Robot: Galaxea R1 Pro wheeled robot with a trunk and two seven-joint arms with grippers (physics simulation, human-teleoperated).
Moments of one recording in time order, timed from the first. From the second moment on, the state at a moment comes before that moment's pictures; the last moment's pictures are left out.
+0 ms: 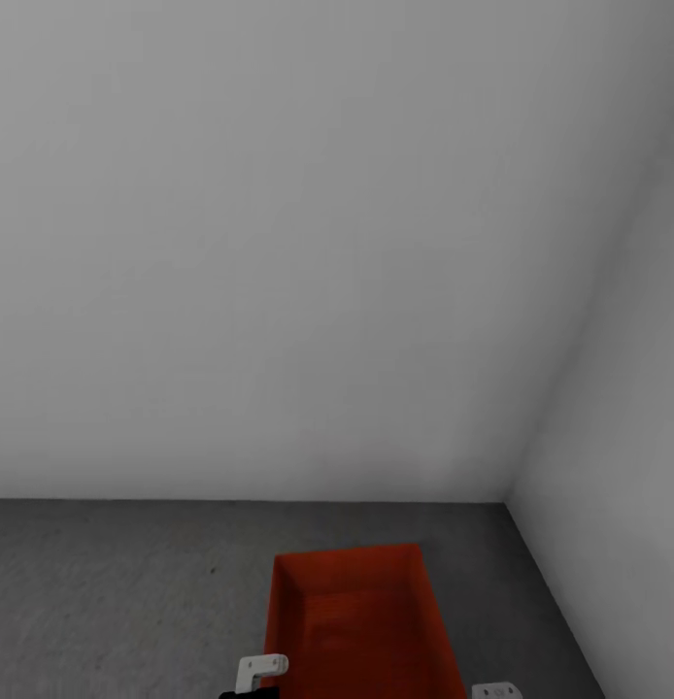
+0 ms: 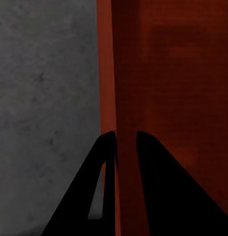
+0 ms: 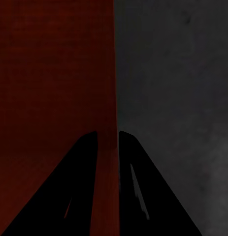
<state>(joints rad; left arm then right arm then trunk) -0.37 -0.14 -0.10 -0.27 0.15 0.01 0.09 -0.27 -0.03 0.03 -0.47 0.02 0.34 0.04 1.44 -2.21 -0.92</state>
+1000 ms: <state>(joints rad) -0.37 -0.14 -0.11 -0.27 0.16 -0.03 0.08 -0.27 -0.03 0.03 -0.47 0.02 0.29 0.04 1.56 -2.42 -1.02</state>
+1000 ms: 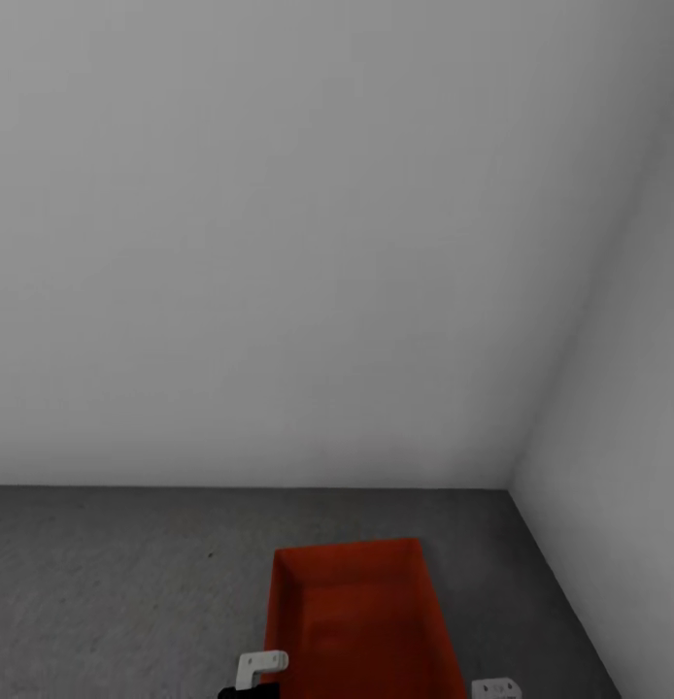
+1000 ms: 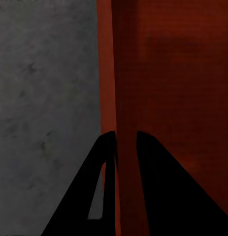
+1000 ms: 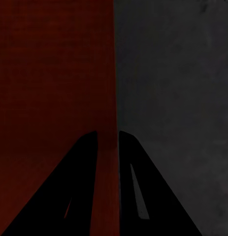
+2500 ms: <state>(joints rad) -0.37 -0.07 -0.12 -0.28 0.15 -0.04 0.04 -0.27 -0.03 0.03 -0.46 0.00 0.34 0.09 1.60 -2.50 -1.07</state>
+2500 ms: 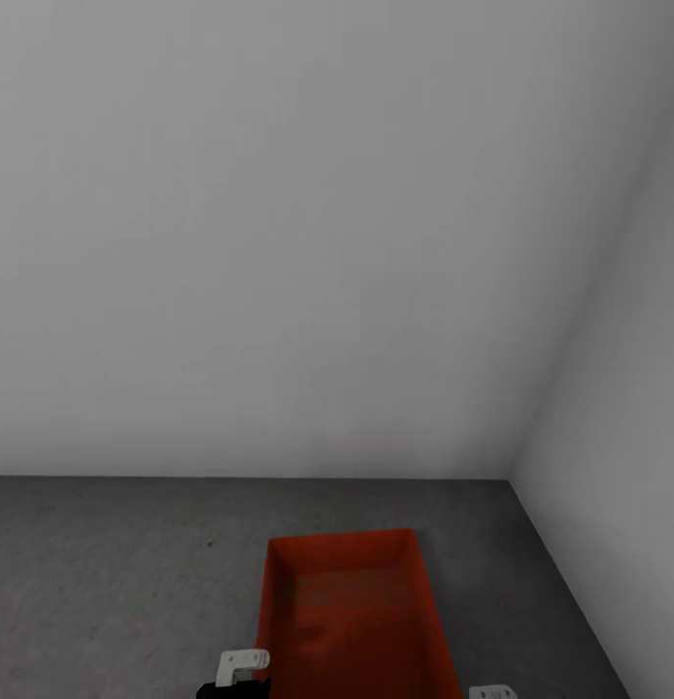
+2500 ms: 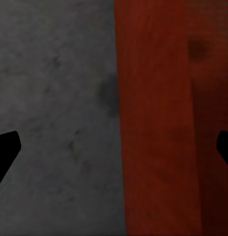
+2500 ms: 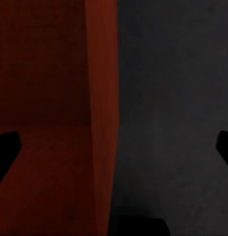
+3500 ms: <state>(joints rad) -0.37 -0.07 -0.12 -0.27 0.15 -0.03 0.04 -0.27 -0.03 0.03 -0.46 0.00 0.34 0.09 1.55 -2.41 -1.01</state>
